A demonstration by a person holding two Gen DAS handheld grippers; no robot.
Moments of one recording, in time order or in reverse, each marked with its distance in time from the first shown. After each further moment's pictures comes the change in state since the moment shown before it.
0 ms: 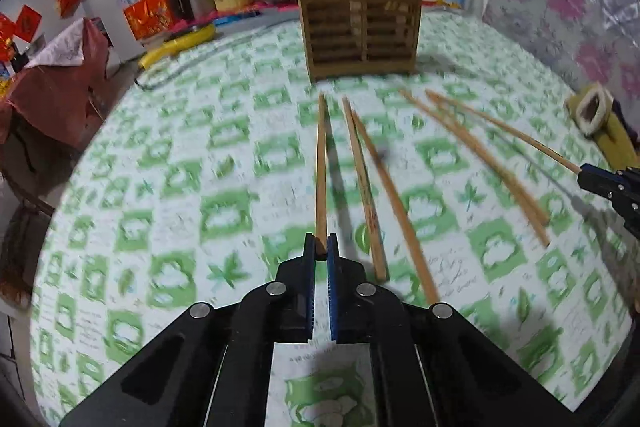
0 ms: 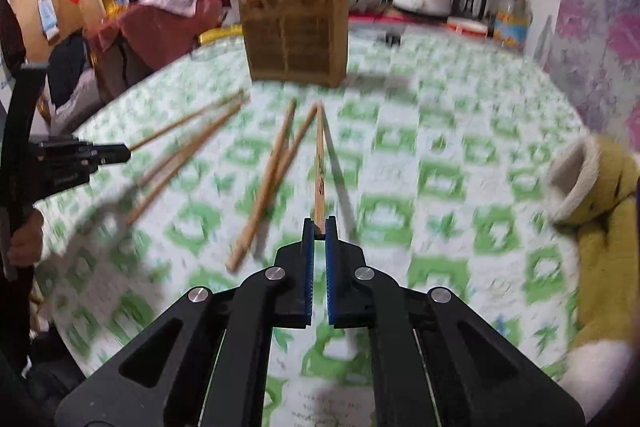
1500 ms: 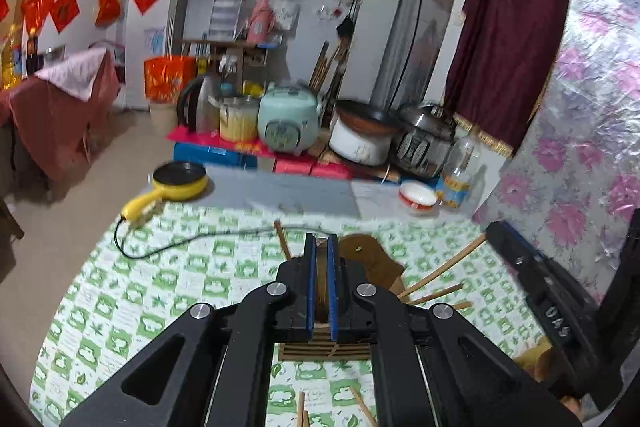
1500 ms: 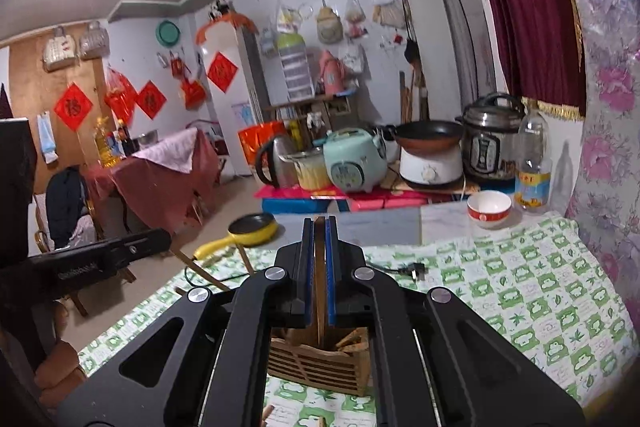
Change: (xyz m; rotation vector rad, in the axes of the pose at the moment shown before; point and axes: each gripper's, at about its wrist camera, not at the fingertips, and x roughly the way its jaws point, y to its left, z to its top) left arm -0.041 0.041 0.246 -0.252 -0.344 -0.122; right arm 0.027 0.006 0.255 0.119 -0.476 0.026
